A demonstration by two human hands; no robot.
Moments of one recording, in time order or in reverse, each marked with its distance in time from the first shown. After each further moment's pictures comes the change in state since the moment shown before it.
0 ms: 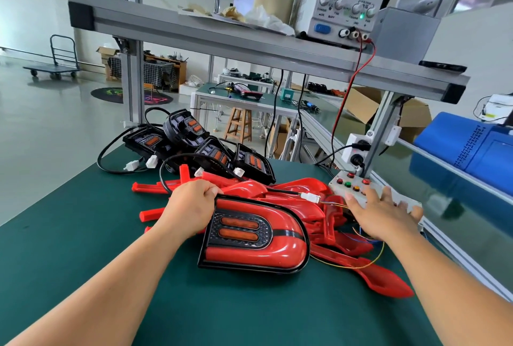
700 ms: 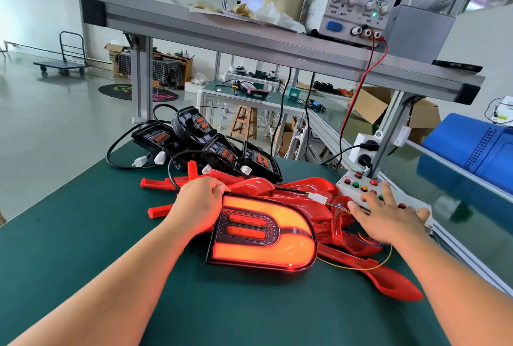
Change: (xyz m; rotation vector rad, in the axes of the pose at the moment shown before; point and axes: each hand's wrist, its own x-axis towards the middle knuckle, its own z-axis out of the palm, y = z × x) left_hand 0.006 -0.005 0.001 0.043 -0.005 0.047; right_hand -0.002 -0.003 0.000 -0.159 0.000 -0.075
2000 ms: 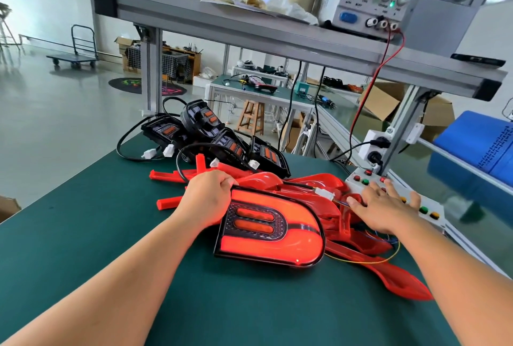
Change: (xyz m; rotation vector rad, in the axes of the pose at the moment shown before) left_hand -0.004 0.003 -0.001 -0.014 0.015 -0.004; right_hand 0.016 -0.016 -0.004 0.020 -0.074 -0.137
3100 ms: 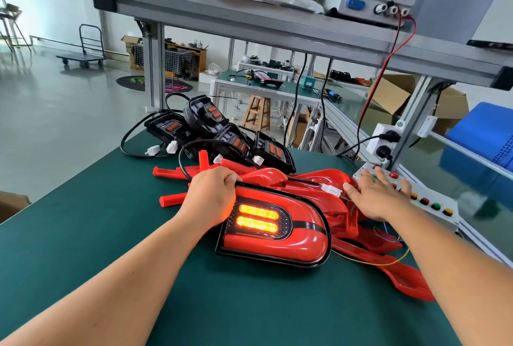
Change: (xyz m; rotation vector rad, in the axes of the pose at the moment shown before) left_hand -0.005 0.005 0.001 -0.038 0.041 -0.006; right_hand 0.020 -0.021 -0.001 0.052 0.047 -0.049
